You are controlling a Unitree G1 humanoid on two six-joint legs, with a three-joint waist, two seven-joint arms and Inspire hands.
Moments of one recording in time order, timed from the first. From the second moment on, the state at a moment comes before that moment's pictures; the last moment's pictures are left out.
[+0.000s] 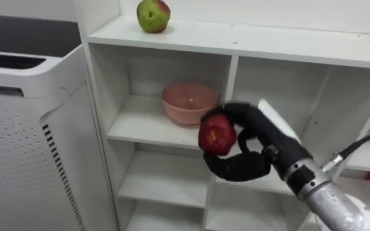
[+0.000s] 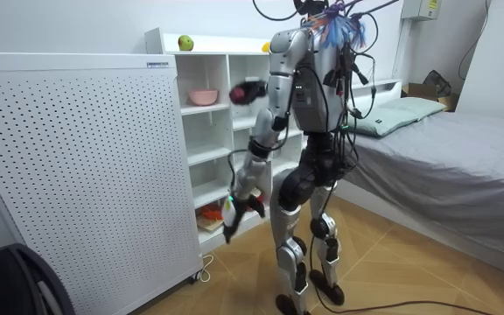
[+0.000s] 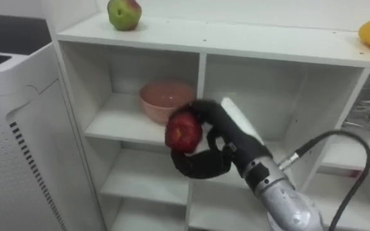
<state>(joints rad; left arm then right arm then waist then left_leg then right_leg) -0.10 0.30 -0.12 1.24 0.29 -0.04 0.00 -0.36 -0.38 0.18 0.23 -0.15 -0.01 0.12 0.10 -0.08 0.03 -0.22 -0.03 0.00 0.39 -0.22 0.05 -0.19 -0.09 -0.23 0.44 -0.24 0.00</state>
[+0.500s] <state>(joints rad) -0.02 0.31 -0.18 1.24 0.27 -0.04 0.19 -0.39 -0.37 0.22 0.42 -0.22 -0.12 -0.04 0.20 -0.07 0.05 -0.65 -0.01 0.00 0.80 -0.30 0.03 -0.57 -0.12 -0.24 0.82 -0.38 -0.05</state>
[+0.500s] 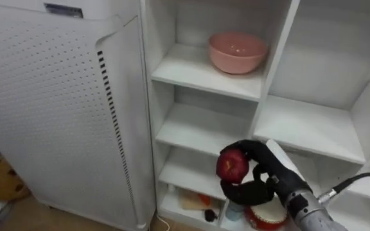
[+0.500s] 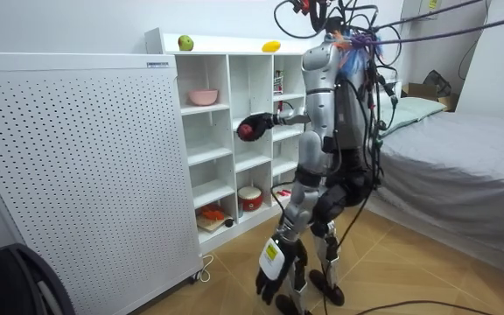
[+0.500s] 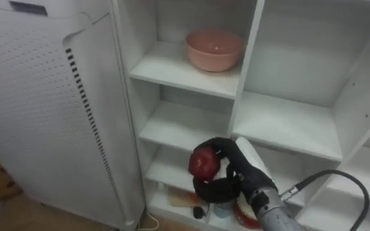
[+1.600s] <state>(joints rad) 0.11 0.41 -0.26 0.91 0.09 0.02 0.23 -0.67 -0.66 0.33 0.78 -0.20 -0.09 -0.37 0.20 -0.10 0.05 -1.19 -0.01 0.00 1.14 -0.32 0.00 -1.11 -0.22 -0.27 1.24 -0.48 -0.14</state>
